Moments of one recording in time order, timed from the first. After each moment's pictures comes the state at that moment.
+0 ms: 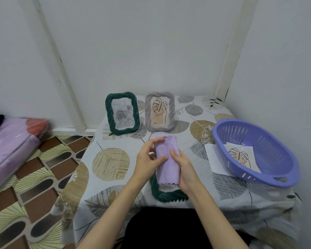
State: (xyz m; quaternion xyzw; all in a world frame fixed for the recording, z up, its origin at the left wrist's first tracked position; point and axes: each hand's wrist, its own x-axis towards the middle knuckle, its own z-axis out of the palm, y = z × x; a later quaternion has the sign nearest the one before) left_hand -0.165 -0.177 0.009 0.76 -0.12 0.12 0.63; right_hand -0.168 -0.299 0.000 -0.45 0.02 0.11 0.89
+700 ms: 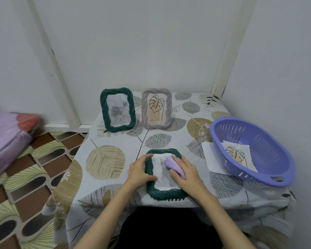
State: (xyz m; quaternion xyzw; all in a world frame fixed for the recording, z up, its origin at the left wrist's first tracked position) left_hand -0.155 -0.159 -0.047 0.87 0.01 -0.08 0.49; right_hand -0.165 -0.351 -0.055 -0.93 -0.08 0.02 0.35
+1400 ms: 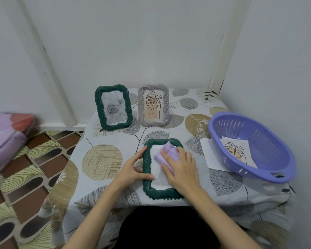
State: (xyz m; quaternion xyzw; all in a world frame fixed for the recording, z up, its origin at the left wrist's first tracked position) left_hand -0.153 -0.137 -0.041 0.75 -0.07 -0.12 0.64; right_hand -0.164 -0.330 -0.046 -0.97 -0.11 -0.18 0.09
